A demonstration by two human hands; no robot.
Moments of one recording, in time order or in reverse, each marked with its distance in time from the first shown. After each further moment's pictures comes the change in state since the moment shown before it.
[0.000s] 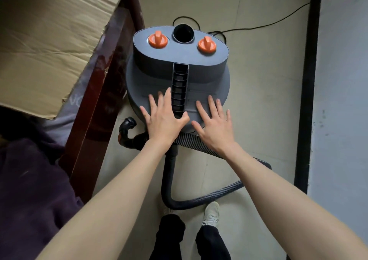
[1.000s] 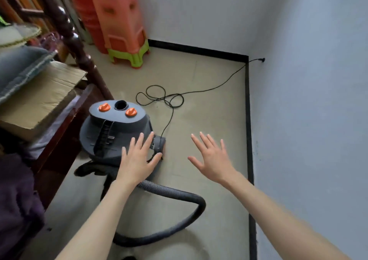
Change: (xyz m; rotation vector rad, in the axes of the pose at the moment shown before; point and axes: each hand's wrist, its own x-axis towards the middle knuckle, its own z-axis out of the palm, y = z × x) left_hand -0.232 0.232 -0.025 0.190 -0.026 0.147; right_hand -0.254 0.233 -0.188 0.030 0.068 -0.152
